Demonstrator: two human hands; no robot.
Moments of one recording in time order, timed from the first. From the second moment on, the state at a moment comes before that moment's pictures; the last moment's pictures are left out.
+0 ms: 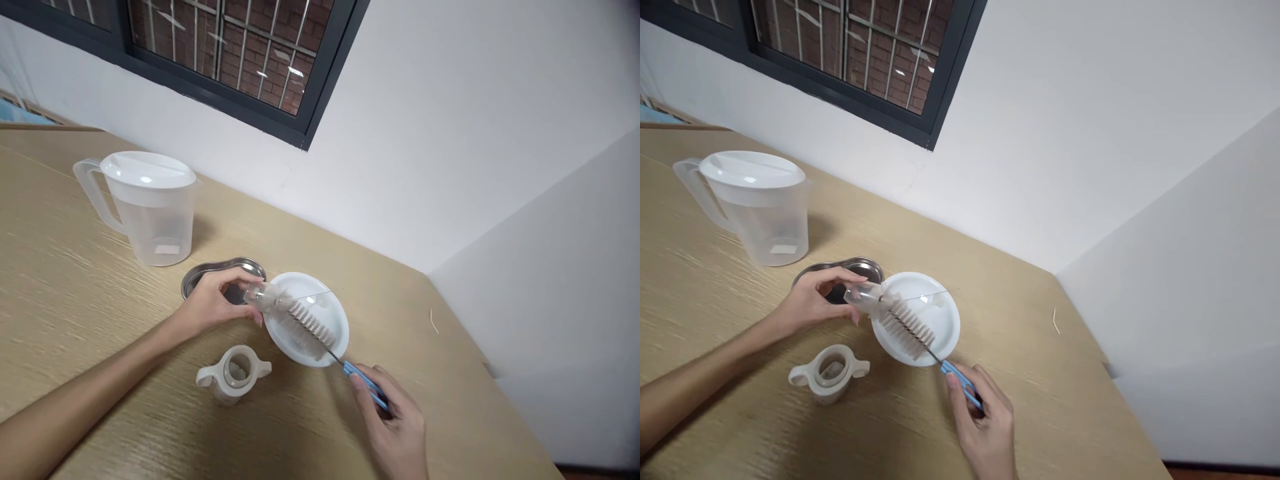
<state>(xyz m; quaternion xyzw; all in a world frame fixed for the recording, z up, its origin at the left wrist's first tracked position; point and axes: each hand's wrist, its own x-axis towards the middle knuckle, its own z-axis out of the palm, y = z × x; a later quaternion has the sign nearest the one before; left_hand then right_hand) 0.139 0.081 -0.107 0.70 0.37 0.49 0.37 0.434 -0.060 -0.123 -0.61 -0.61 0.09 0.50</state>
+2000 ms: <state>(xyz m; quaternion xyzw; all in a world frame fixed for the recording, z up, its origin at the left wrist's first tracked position) 0.130 0.075 -0.097 0.68 0.29 0.33 0.58 0.470 -0.055 -0.149 -0.57 -0.51 0.40 0.49</state>
